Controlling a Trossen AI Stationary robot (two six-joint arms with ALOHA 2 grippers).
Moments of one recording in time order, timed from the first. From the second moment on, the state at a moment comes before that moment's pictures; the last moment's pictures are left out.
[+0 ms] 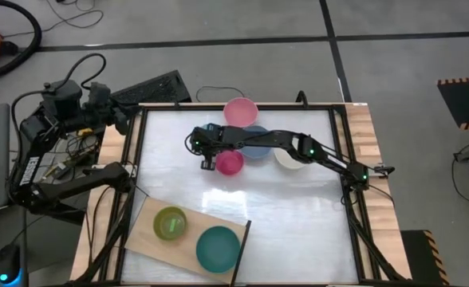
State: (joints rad) left arm 0.83 0.74 1.41 -1.04 0.15 -0.25; right arm -0.17 2.56 2.35 -0.78 0.19 -0.14
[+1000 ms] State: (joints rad) left arm 0.83 0.74 1.41 -1.20 0.14 -0.36; right arm 0.25 2.44 2.36 -0.34 -0.18 -0.68
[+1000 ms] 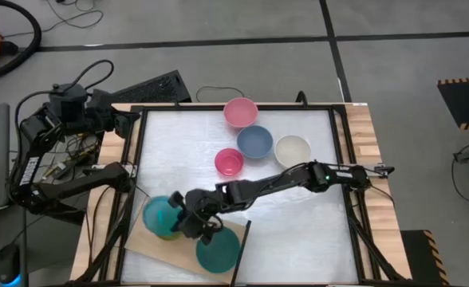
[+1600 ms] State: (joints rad) left arm 0.83 0.74 1.41 -1.22 0.14 -0.37; right arm 0.26 2.48 2.35 -0.45 -0.16 -0.49
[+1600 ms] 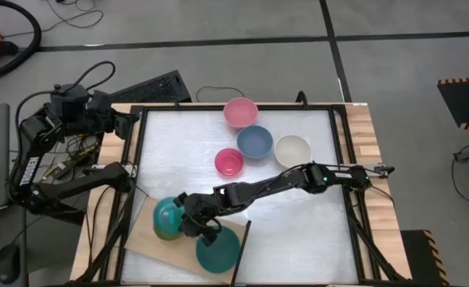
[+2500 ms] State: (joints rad) left arm 0.83 0.74 1.41 -1.22 0.11 -0.36; right arm 0.25 2.48 2.33 -0.44 -0.22 -0.51
